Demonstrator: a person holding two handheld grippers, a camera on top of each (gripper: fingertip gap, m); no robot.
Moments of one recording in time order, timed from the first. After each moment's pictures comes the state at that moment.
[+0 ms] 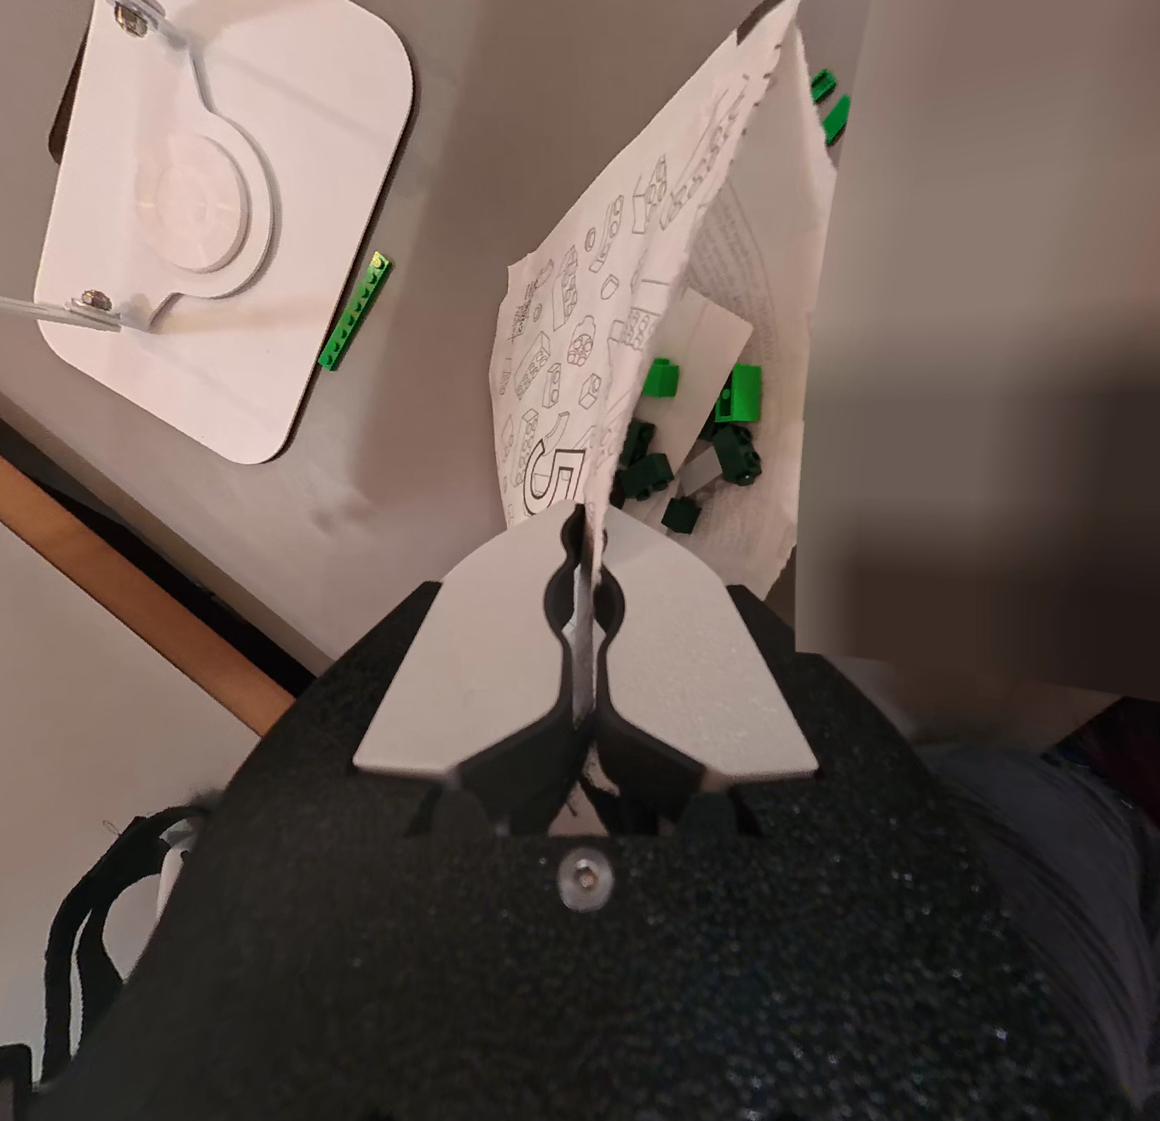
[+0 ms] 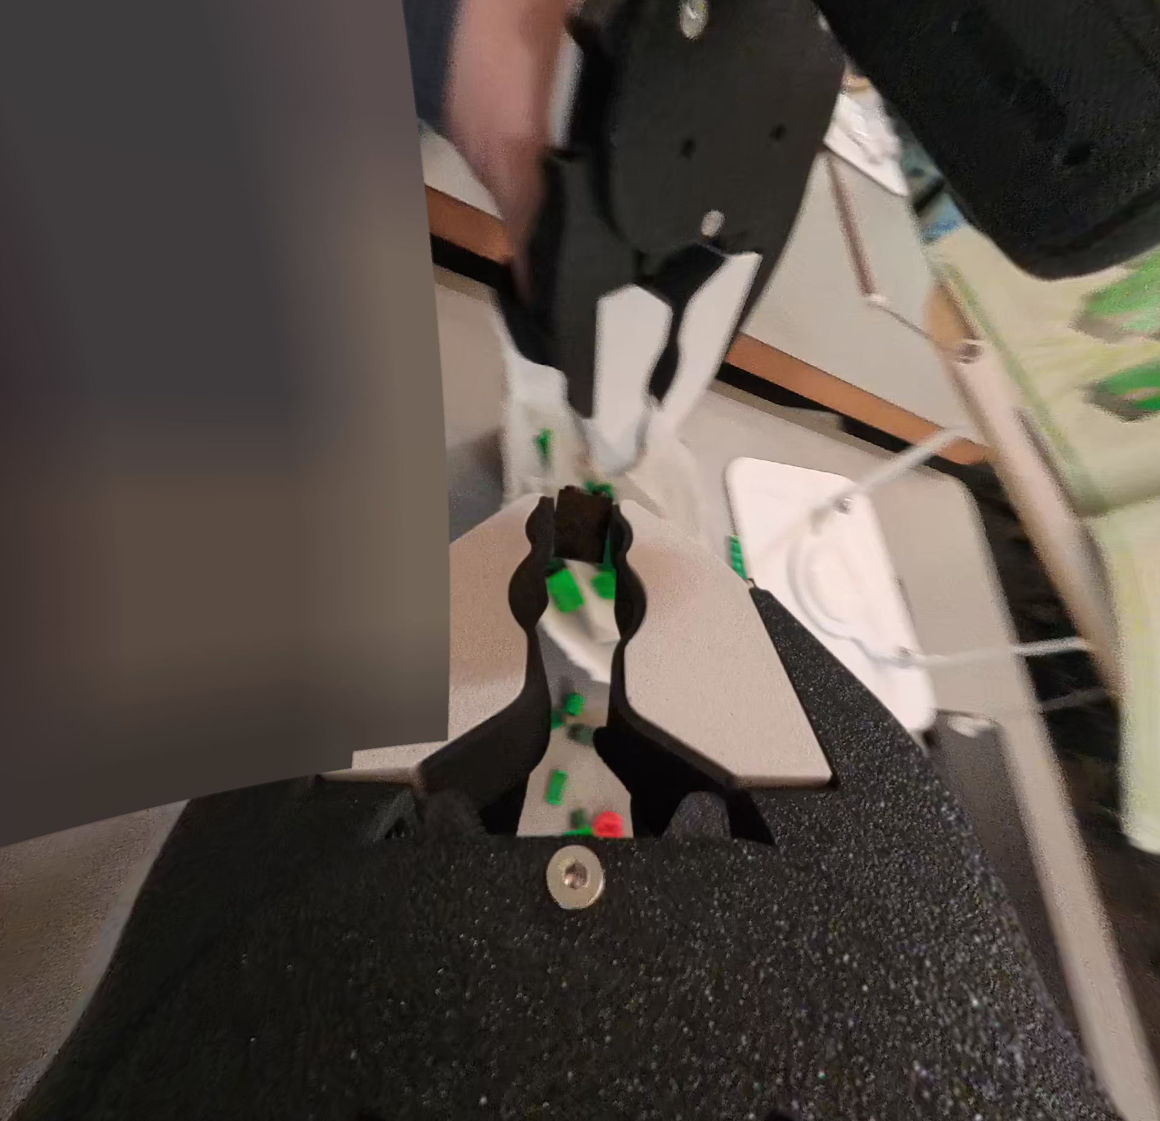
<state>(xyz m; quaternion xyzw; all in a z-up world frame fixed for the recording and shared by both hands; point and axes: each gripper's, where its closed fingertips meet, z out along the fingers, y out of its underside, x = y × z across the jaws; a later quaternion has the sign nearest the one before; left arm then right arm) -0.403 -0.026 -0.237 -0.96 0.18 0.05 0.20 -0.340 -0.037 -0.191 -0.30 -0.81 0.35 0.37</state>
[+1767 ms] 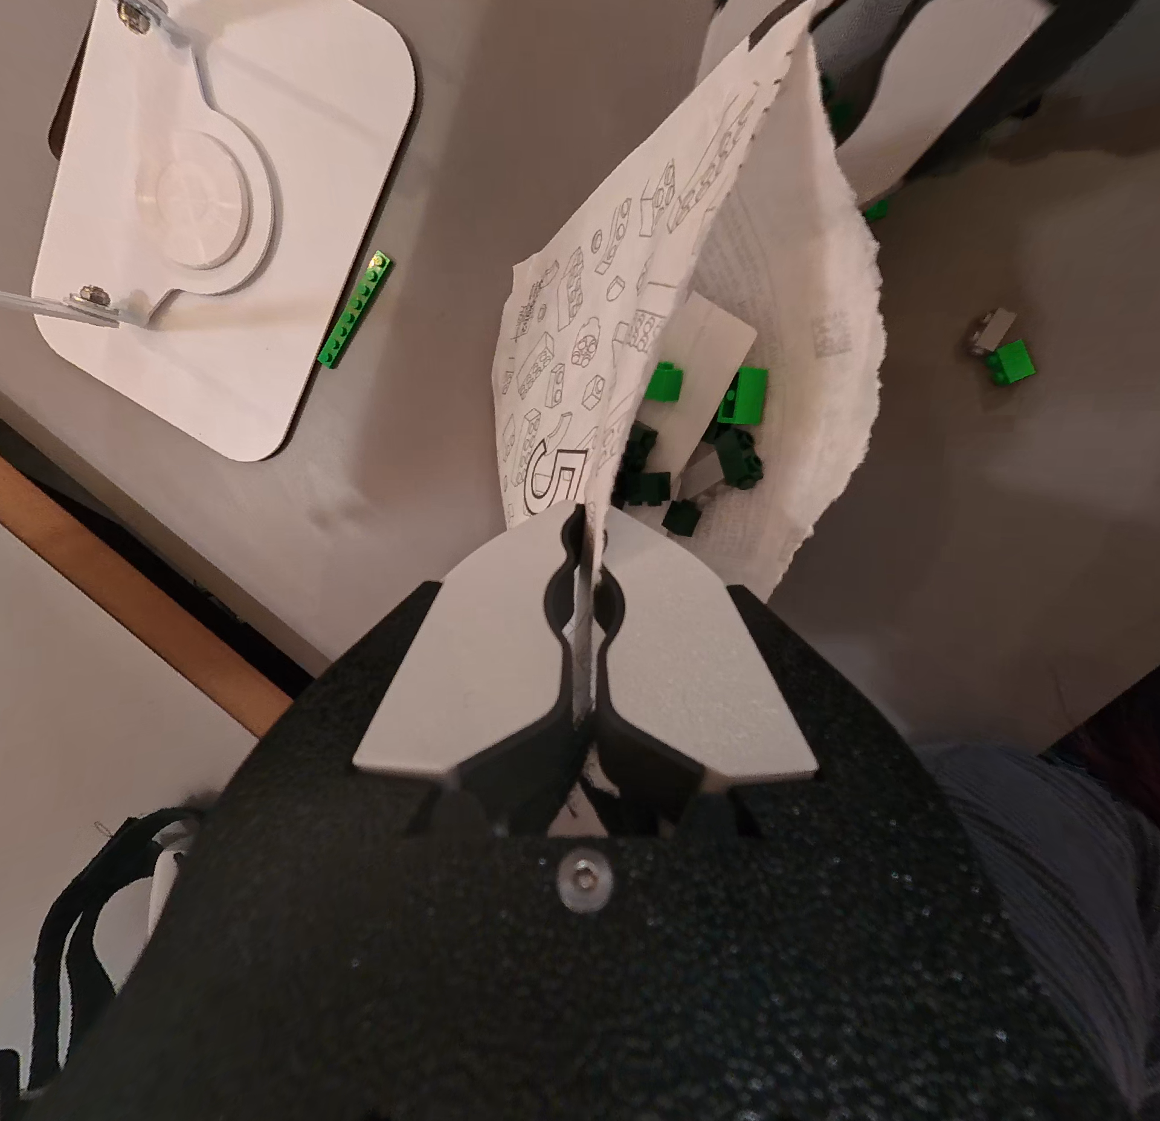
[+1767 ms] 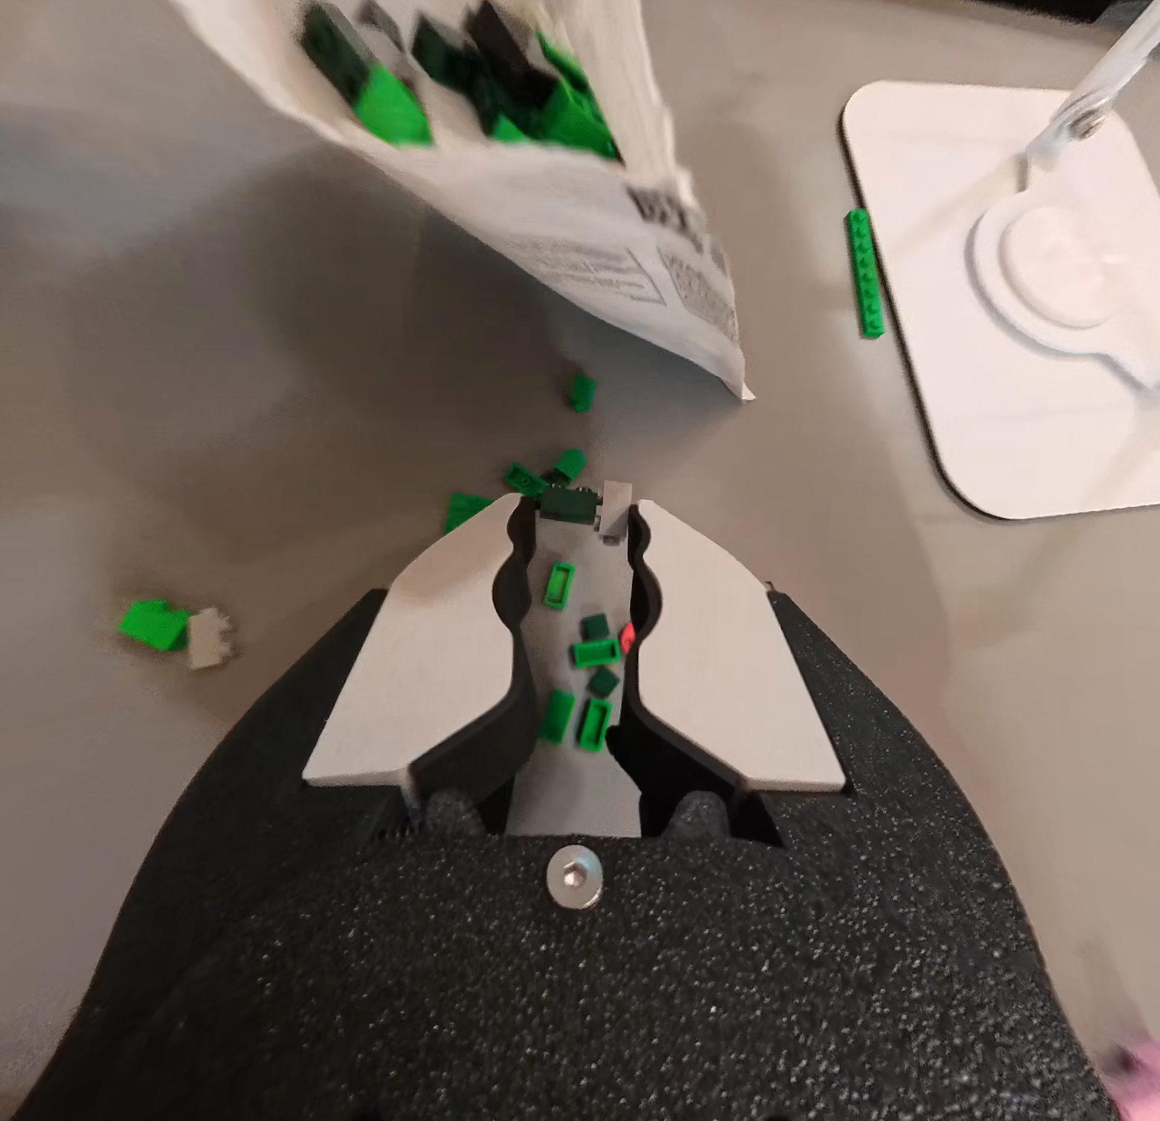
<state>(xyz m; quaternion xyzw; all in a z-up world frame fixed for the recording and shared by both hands) -0.404 -0.027 -0.237 -0.96 0.18 0.04 0.20 -0.329 0.051 -0.312 -0.42 -0.82 0.32 0.24</state>
